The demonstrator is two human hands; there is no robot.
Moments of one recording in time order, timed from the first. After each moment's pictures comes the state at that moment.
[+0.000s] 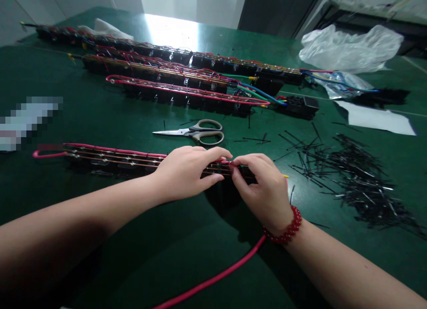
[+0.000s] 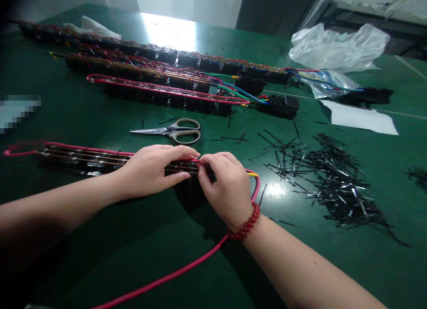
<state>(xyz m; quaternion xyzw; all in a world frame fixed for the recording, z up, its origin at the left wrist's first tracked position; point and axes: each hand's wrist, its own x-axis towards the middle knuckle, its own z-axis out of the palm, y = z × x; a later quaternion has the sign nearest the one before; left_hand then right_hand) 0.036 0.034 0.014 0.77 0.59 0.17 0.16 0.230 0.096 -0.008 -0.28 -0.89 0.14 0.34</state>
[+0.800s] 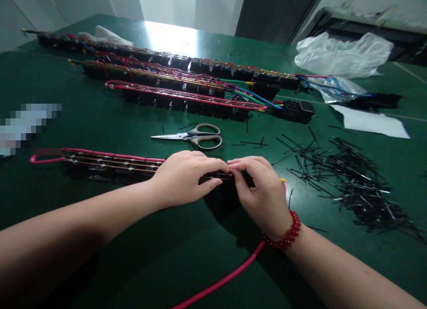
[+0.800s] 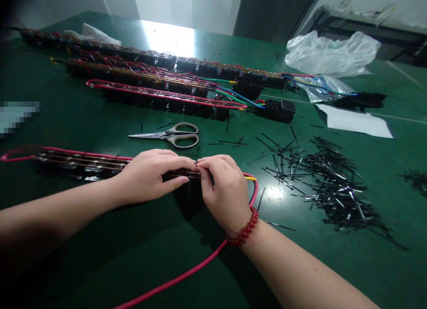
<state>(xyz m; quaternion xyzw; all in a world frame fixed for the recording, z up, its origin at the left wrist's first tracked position) 0.037 0.035 0.015 0.79 0.58 0.16 0.15 0.230 0.097 -0.007 -0.28 -0.87 0.18 0.35</state>
